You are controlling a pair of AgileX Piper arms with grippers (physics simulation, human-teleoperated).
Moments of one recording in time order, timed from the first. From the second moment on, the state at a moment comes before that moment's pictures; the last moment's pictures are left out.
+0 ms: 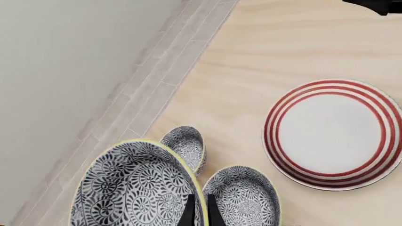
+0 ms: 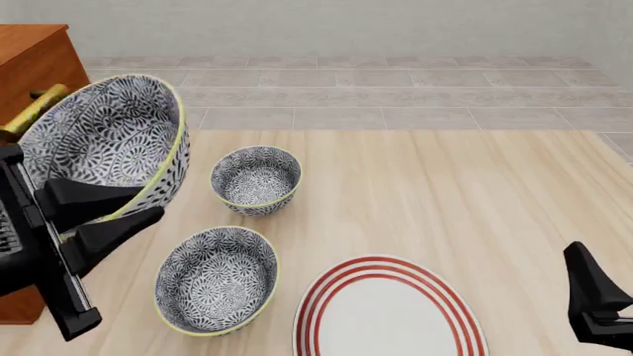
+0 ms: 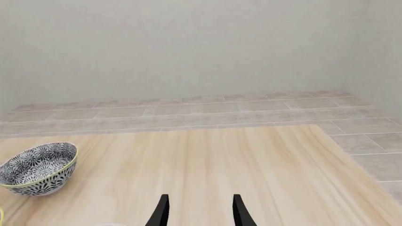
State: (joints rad) left arm -0.69 0.59 -0.66 0.50 0.59; right arm -0.01 0.03 0.00 -0.02 0.05
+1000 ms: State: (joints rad) left arm -1.17 0.97 -0.87 0.54 0.55; right arm -0.02 0.02 0.00 -0.02 0.04
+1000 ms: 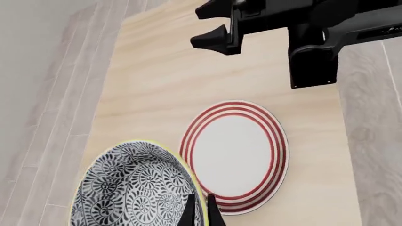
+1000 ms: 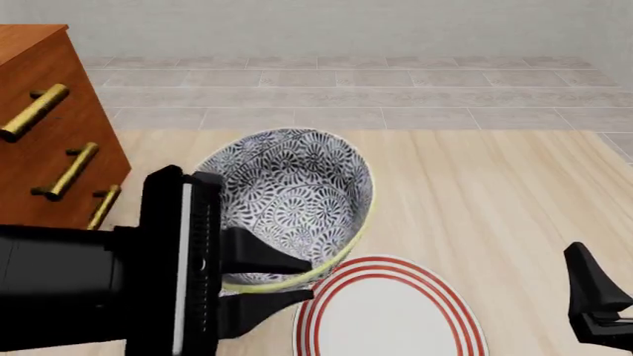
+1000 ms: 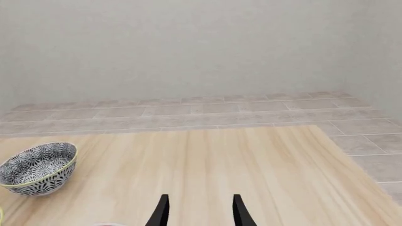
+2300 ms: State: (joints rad) left arm -1.32 1.33 -0.81 0.18 0.47; right arm -0.02 0.01 0.00 -0.01 0.04
